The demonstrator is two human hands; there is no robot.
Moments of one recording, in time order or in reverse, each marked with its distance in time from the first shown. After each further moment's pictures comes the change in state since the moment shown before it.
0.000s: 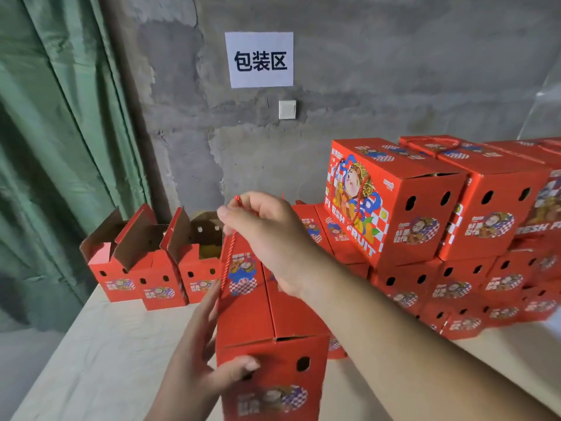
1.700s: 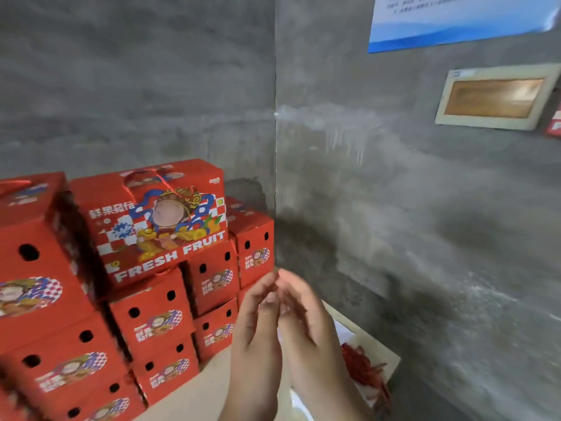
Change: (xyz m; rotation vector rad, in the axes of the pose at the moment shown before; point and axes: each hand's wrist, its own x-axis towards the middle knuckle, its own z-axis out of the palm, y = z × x) left_hand 0.054 0.074 0.803 -0.359 -0.132 -0.178; right_hand -0.349 0.070 -0.646 -0.112 0.796 -0.028
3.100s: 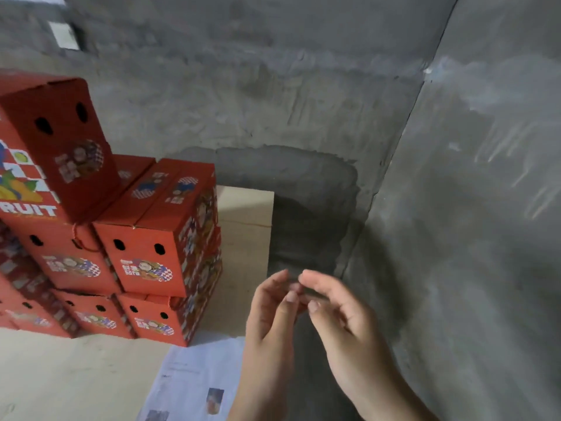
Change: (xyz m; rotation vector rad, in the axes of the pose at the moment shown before) left_hand 0.368 -0.253 0.360 -0.079 0.648 0.102; right_hand 0.501 0.215 -0.315 0.047 -0.771 0.131
